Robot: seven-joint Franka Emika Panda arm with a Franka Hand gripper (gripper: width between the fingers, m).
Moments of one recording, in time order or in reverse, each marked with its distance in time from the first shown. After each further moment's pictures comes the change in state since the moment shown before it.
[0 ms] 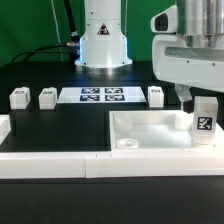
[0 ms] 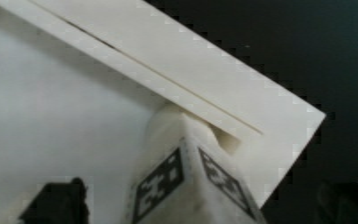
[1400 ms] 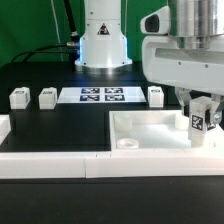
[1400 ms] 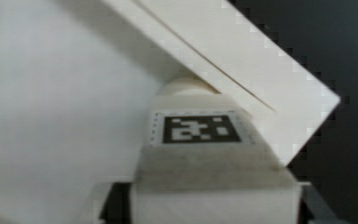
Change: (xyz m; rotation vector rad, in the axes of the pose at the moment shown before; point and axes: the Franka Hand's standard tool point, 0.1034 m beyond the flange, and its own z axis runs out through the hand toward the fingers) arm 0.012 0.005 0.001 -0.009 0.003 0.186
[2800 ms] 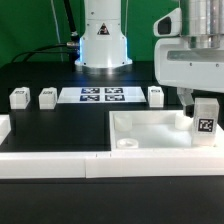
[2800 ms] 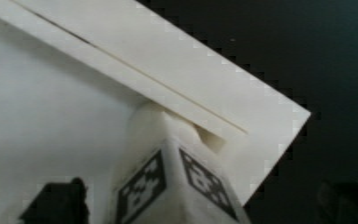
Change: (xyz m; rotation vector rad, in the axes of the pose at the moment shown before) arm -0.014 -0.008 0.003 0.063 0.065 -0.267
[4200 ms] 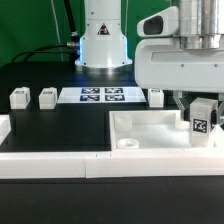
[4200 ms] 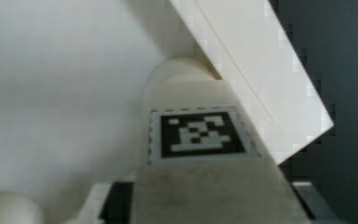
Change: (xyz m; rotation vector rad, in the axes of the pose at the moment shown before) arm 0.014 0.008 0.000 -0.023 0.002 -0.074
